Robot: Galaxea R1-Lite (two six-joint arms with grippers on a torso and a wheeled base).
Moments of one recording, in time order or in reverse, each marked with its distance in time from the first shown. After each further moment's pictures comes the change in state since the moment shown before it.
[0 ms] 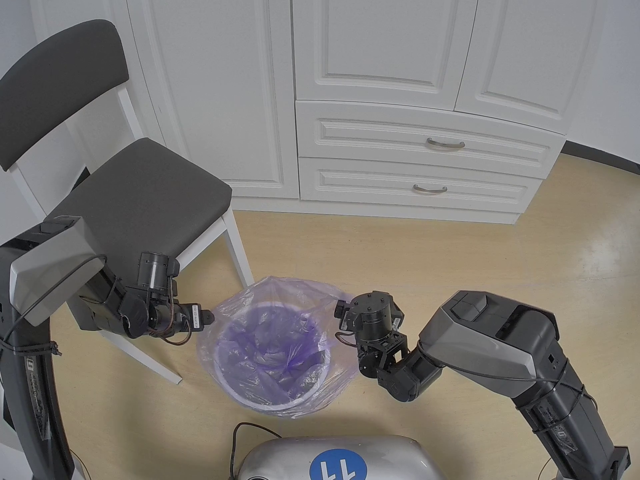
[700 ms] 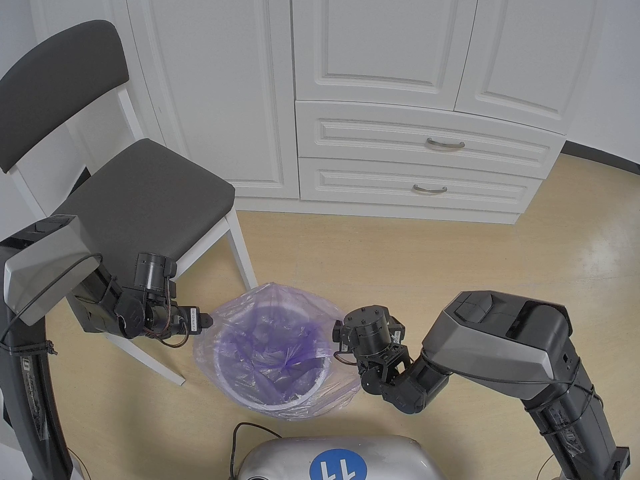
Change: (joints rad) left arm 0.013 -0.022 0.024 0.012 -0.006 0.047; right arm 0.049 -0.085 0.152 0.083 0.011 -0.078
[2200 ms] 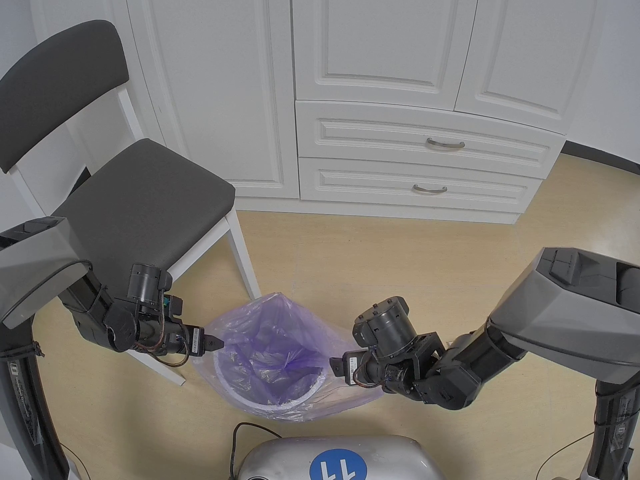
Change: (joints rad) left arm -0.027 -0.084 0.148 0.003 -0.204 0.104; right arm 0.056 -0.357 0.220 0.490 0.354 0.180
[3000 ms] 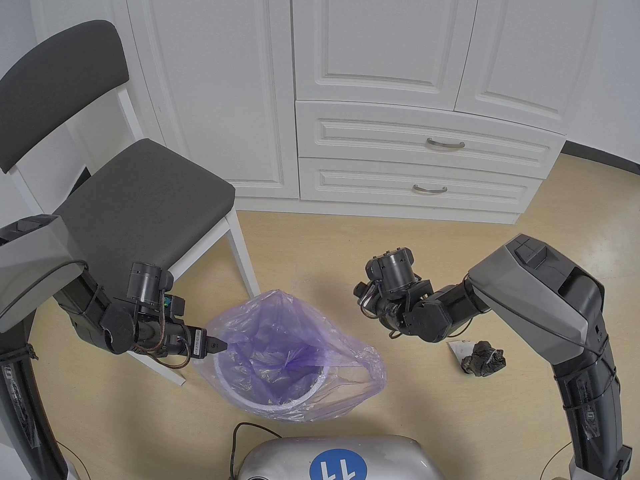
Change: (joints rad) left arm -0.025 -0.046 0.029 0.011 -0.004 0.006; right arm -0.211 0.251 -0.478 0.117 -0.039 0.415
